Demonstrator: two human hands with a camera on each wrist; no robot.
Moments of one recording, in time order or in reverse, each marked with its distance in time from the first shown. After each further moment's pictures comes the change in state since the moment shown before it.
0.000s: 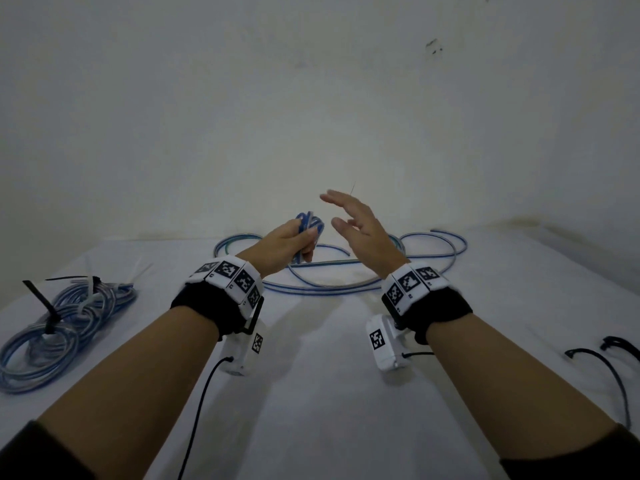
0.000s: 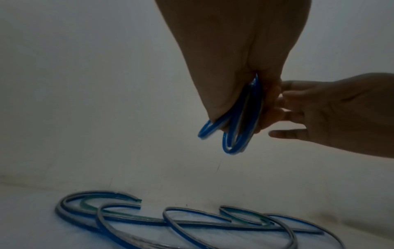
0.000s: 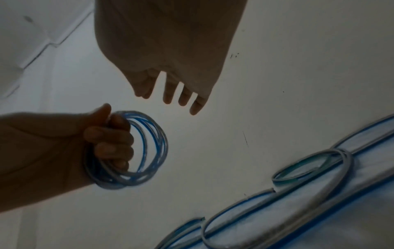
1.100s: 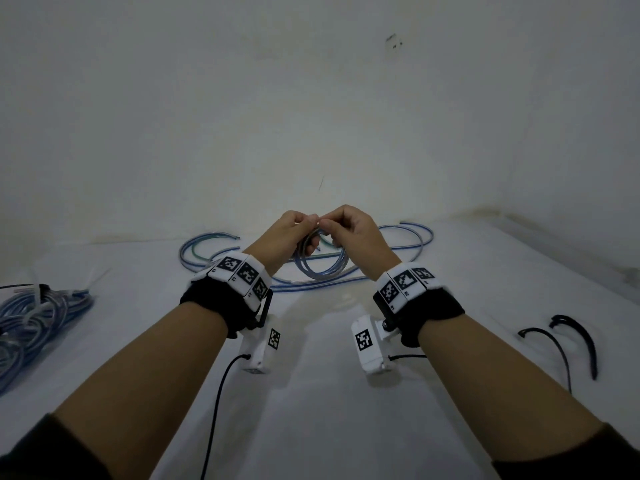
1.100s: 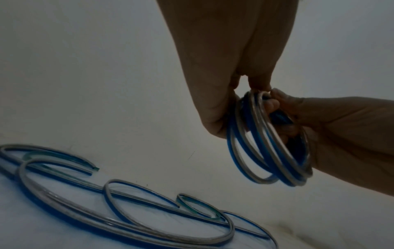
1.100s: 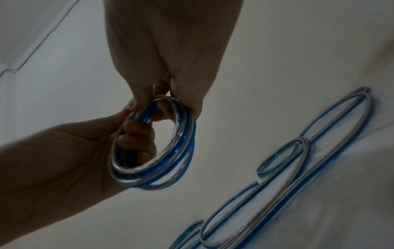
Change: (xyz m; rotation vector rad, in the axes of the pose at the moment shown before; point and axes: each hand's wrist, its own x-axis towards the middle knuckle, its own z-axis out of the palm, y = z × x) left_hand 0.026 0.019 0.053 -0.189 0.054 -0.112; right_hand -0.025 0.000 -0.031 0.248 0.144 0.232
